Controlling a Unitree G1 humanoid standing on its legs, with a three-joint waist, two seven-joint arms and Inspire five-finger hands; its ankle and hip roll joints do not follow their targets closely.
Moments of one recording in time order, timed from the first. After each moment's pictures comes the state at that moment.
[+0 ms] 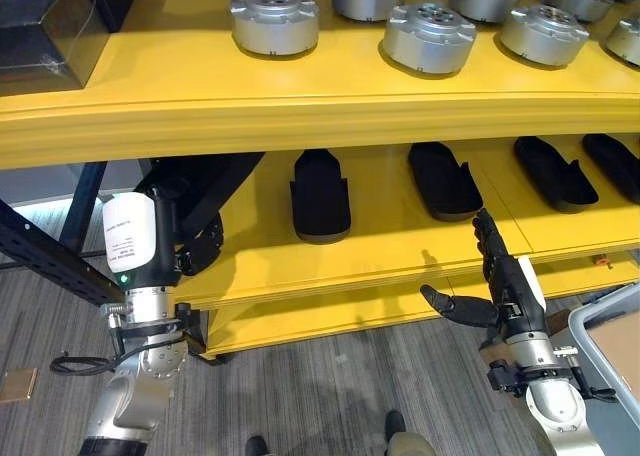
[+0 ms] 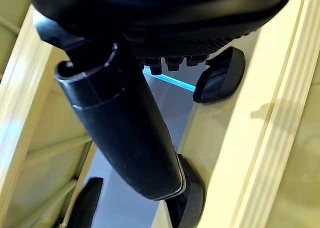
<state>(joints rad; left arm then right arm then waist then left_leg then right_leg) -0.01 0.57 0.05 -0.06 0.55 -0.13 0.56 0.26 -0.41 0.01 -0.21 0.08 -0.24 -0.10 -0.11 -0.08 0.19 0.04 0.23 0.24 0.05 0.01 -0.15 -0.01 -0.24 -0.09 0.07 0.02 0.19</state>
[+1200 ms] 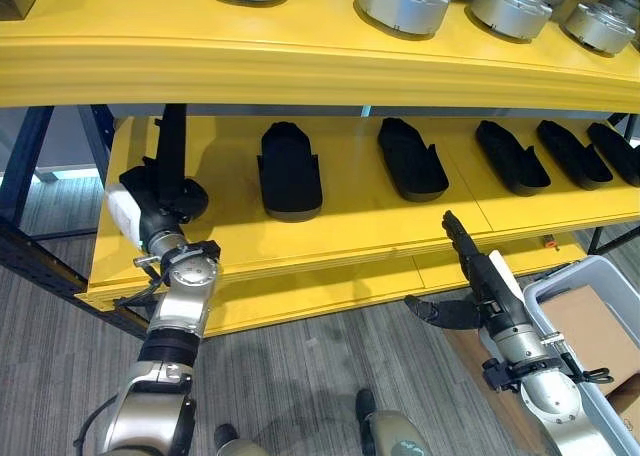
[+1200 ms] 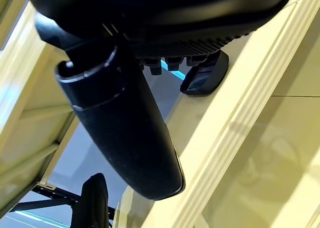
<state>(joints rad) -0.54 0.46 0.03 0.51 -0.04 0.06 0.76 0.22 -0.53 0.11 -0.22 0.08 -0.21 -0.06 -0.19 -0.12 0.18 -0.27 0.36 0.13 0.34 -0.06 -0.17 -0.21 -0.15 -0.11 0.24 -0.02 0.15</state>
